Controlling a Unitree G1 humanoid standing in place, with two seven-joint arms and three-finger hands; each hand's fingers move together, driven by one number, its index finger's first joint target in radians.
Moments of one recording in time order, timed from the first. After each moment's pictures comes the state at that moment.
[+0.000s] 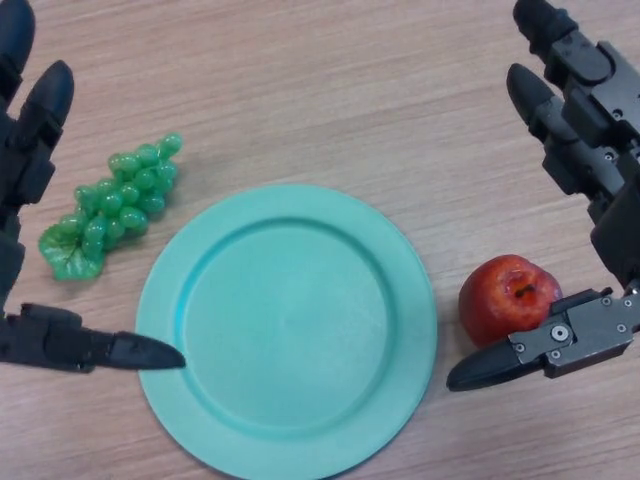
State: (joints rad) left arm 0.02 0.27 0.36 -0.76 -0.27 0.33 -0.26; right arm -0.10 -0.30 0.01 -0.99 0.15 0.68 0.09
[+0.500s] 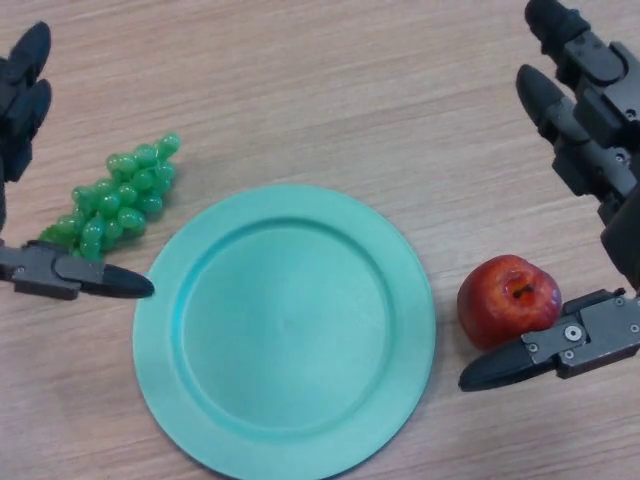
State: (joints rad) left arm -0.19 0.41 0.28 -0.24 0.03 0.19 -0.25; right arm -0.09 -0.34 -0.01 -0.99 0.19 0.67 0.06
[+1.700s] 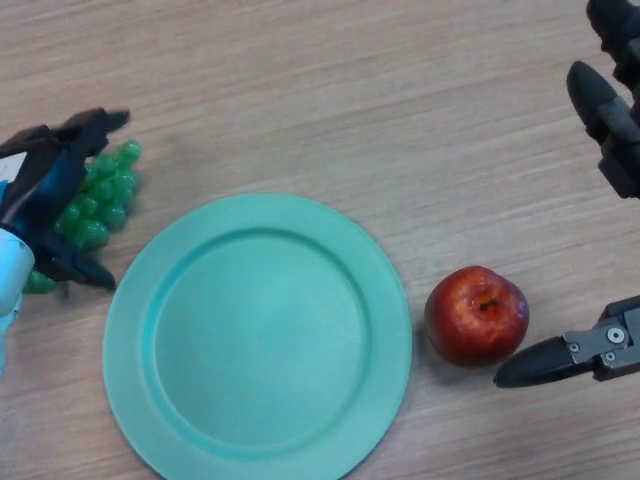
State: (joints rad) left arm -0.44 0.51 0.08 0.39 0.81 -0.19 -0.09; right arm -0.01 -0.42 -0.09 -0.99 0.34 0.59 -0.03
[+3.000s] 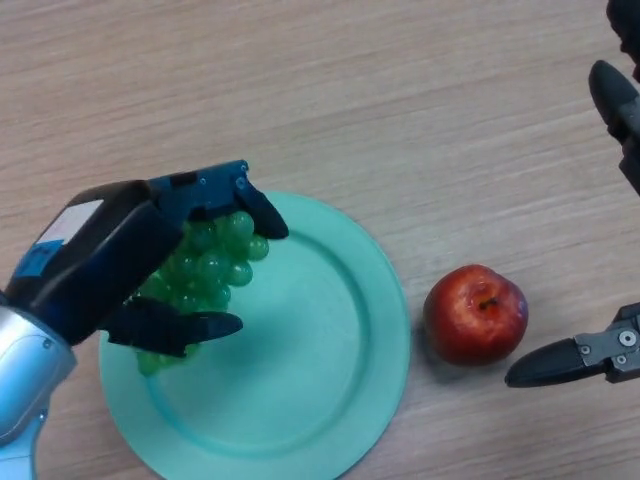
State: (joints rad) left arm -0.07 0.31 0.09 -0.68 0.51 0.15 -0.63; right arm 0.02 -0.53 -0.07 -0.99 0.37 0.53 -0.14
